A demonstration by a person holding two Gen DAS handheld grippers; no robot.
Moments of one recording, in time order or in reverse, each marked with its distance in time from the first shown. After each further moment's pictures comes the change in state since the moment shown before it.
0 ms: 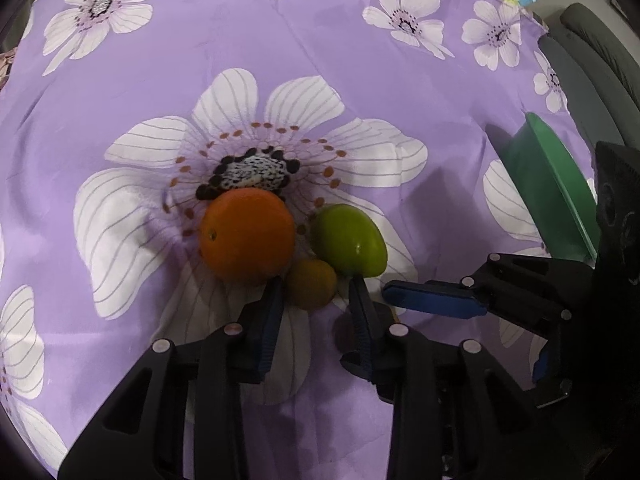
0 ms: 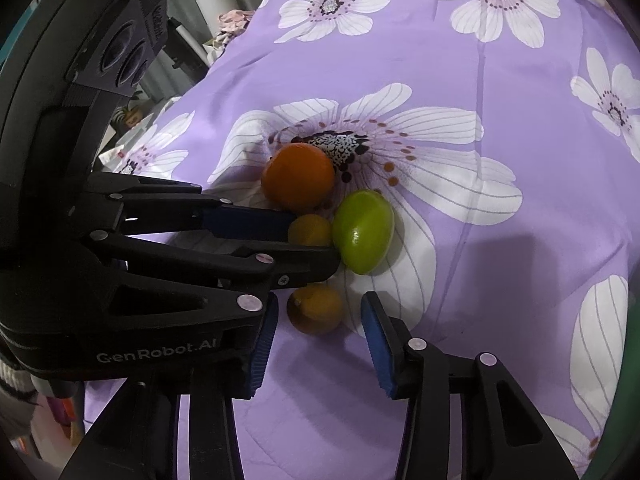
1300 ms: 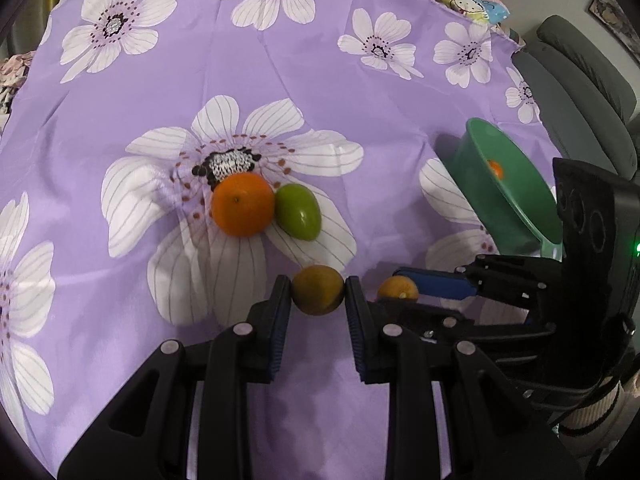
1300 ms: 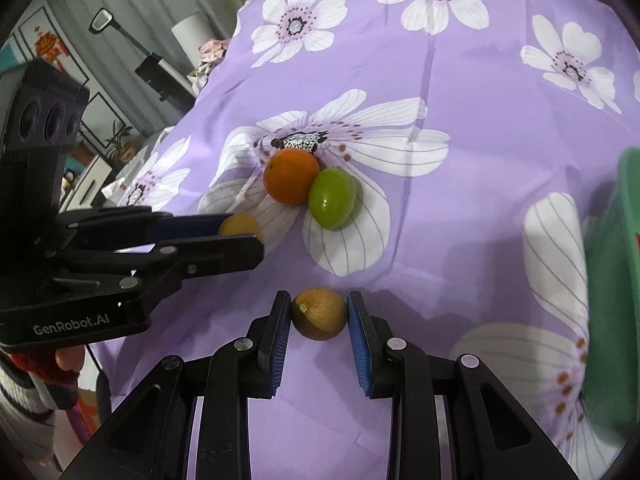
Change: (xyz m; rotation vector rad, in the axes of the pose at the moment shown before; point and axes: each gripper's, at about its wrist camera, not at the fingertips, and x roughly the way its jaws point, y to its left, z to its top) left arm -0.051 -0.029 -0.040 -0.017 -0.099 -0.032; right arm -0.042 -0.016 -0.029 0.145 -0.063 0.015
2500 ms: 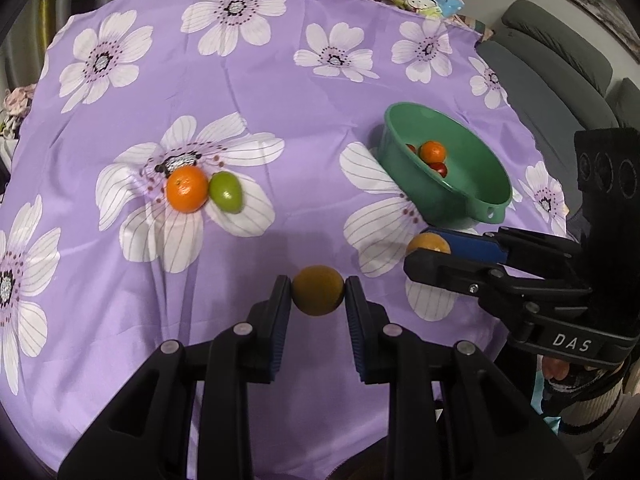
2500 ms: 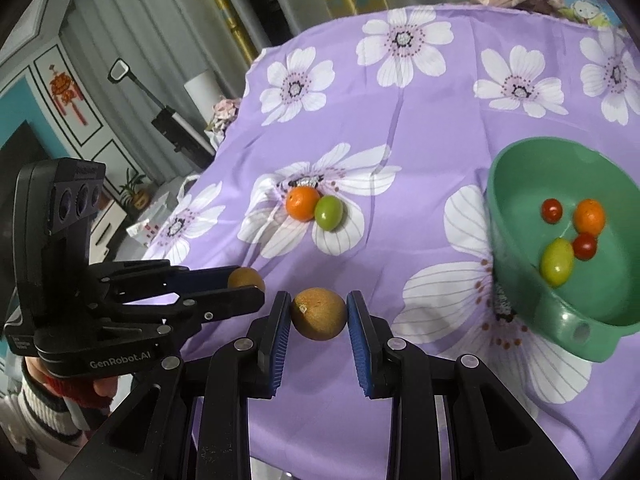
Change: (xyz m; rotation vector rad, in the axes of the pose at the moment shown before) left arm -0.036 -0.080 -0.038 0.084 -0.061 0.015; right arm -0.096 -0.003 -0.051 0.056 -0.204 0.025
